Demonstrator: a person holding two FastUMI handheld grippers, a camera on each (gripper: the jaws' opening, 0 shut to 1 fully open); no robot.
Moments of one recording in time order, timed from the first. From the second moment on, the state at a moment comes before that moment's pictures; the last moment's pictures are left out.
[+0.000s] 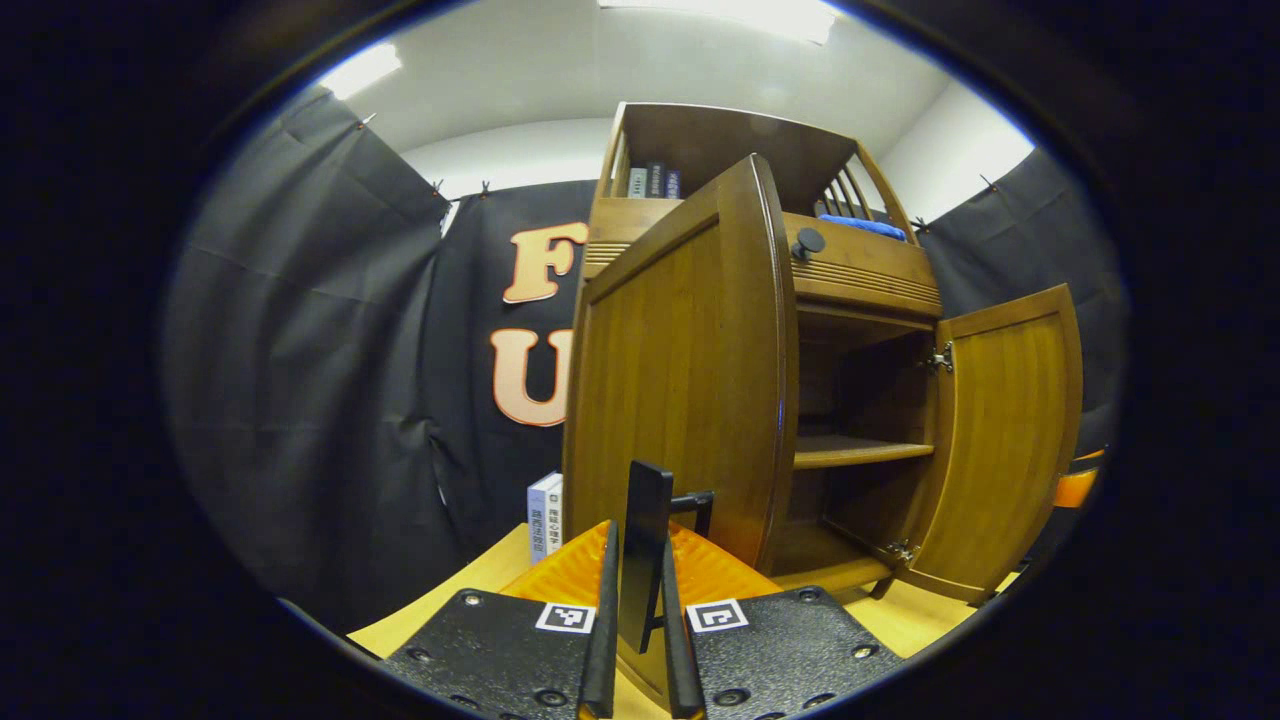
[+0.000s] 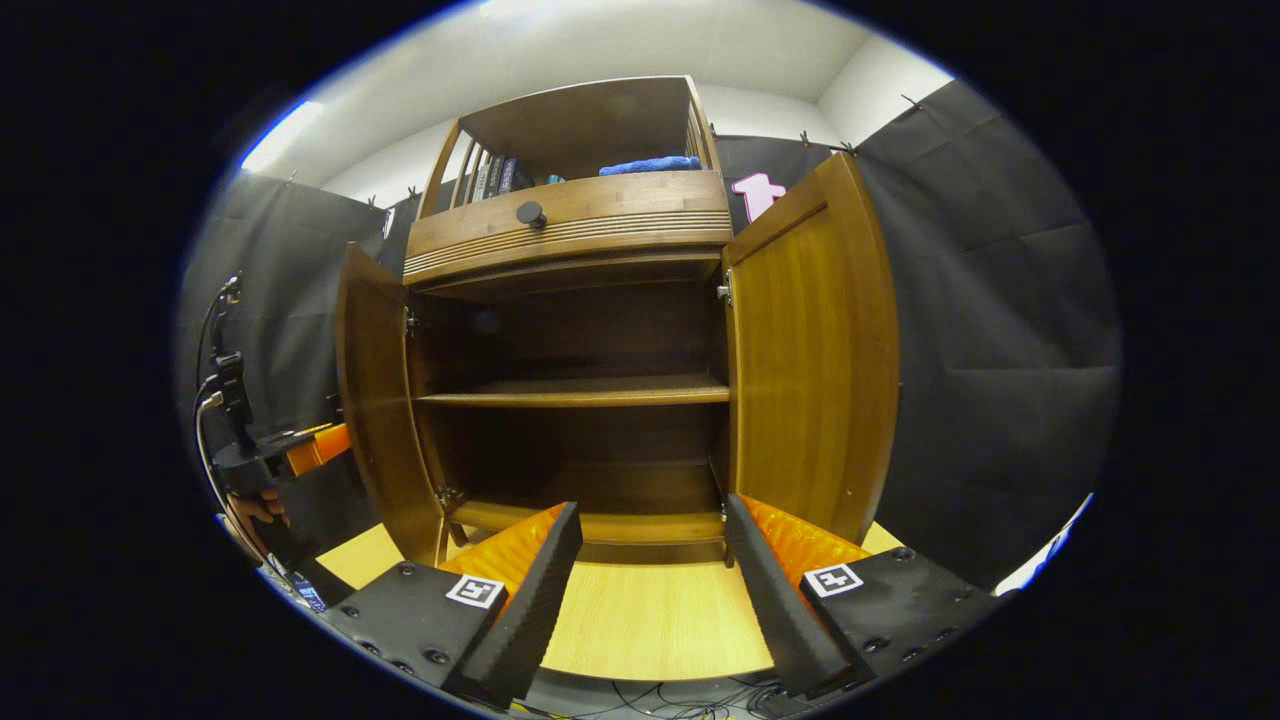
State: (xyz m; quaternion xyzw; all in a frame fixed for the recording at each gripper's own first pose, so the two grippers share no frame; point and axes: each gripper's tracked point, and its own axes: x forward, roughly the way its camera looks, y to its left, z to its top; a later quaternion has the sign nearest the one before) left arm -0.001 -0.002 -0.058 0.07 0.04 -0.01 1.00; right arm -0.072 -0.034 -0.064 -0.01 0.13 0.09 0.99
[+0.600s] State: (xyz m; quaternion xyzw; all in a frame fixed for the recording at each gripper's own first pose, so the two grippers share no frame) left arm 0.003 0.069 -0.037 0.01 0.03 -0.04 1.00; right arm -0.066 -0.013 -0.067 -0.02 0.13 0.11 0.99
